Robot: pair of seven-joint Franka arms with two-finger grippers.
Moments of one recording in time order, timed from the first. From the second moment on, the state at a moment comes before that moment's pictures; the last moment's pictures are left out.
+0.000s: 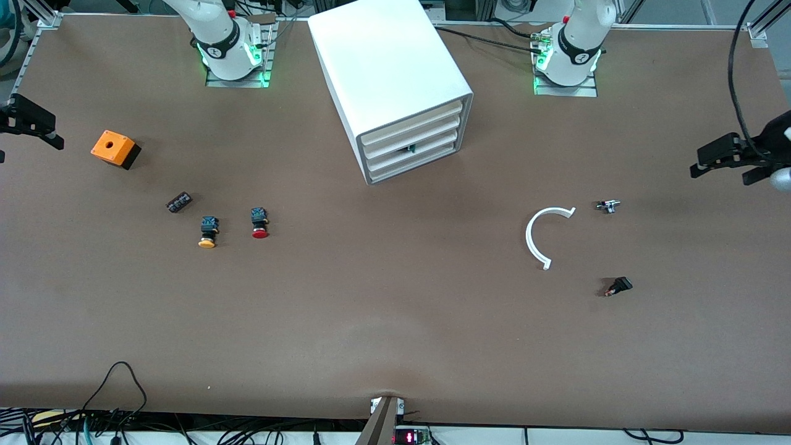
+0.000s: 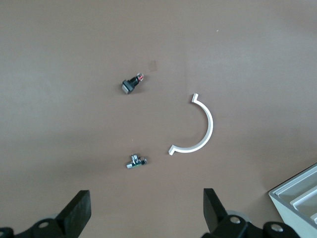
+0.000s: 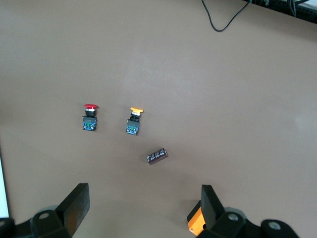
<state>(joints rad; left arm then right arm) 0.10 0.08 -0.04 -1.55 -0.06 1.59 0.13 -0.02 -0.01 -0.10 -1.59 0.02 1.63 -0.39</state>
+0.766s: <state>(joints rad) 0.10 0.07 -0.12 -1.55 0.01 1.58 0.04 -0.03 -0.01 -0.09 -1.57 0.02 1.54 -0.39</state>
